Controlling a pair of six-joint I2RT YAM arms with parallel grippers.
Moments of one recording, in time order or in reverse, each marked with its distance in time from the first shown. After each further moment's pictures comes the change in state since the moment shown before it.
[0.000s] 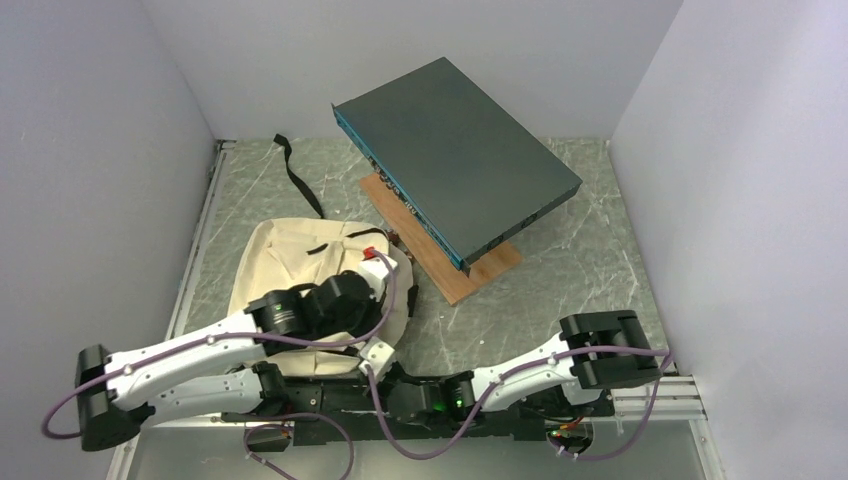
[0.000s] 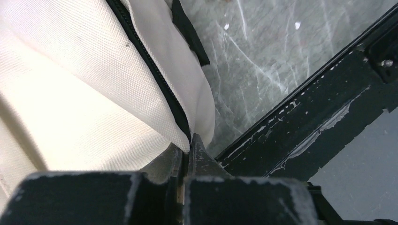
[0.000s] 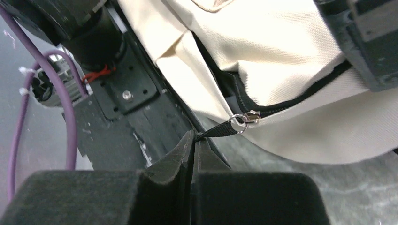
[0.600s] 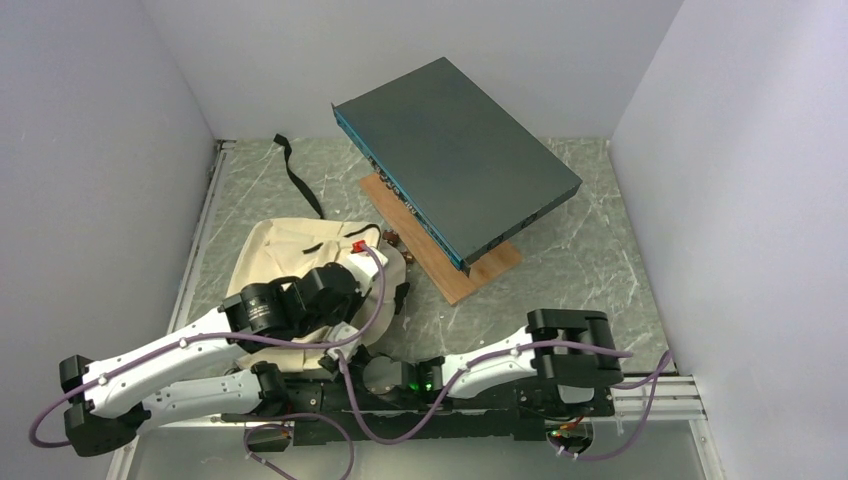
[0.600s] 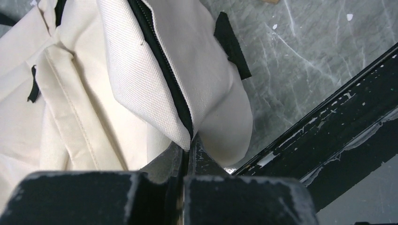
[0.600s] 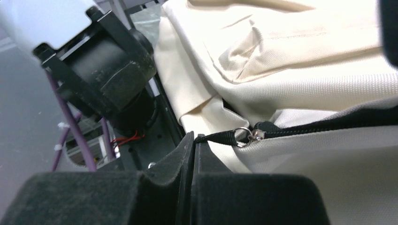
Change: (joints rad) left arm 0.010 -0.111 0.132 -0.211 -0.162 0.206; right arm -0.120 0.201 0.212 0.212 -0.199 -0.182
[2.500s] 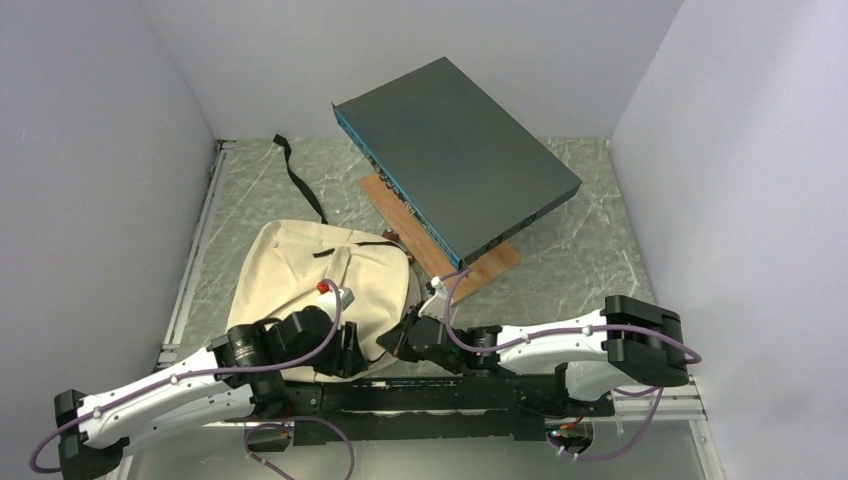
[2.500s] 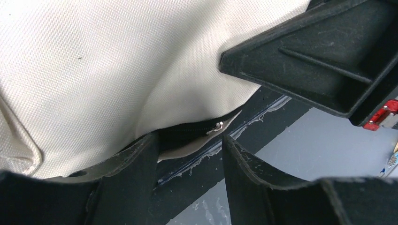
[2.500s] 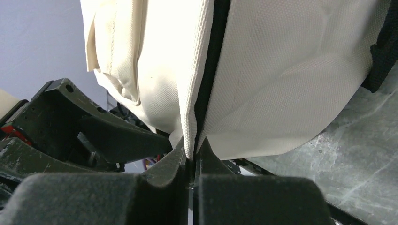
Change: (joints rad) left arm -0.003 -0.341 -0.447 0.051 0.326 -0.614; right arm -0.214 -0.370 -0.267 -0.455 -0.024 1.176
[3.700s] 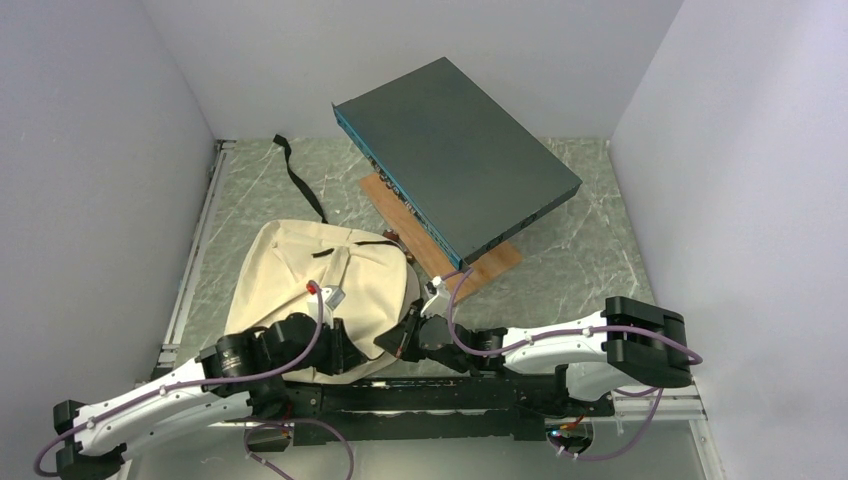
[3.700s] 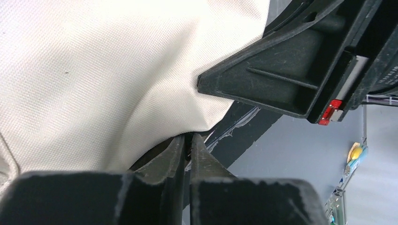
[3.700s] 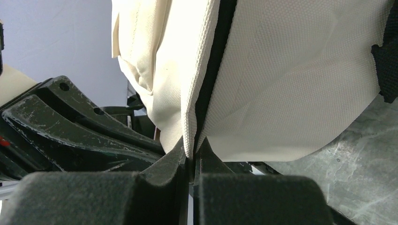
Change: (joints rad) left arm -0.022 -0.151 -0.063 0.093 -0.040 -0.079; right arm -0.018 -0.018 -0.089 0.201 -0.076 -0.065
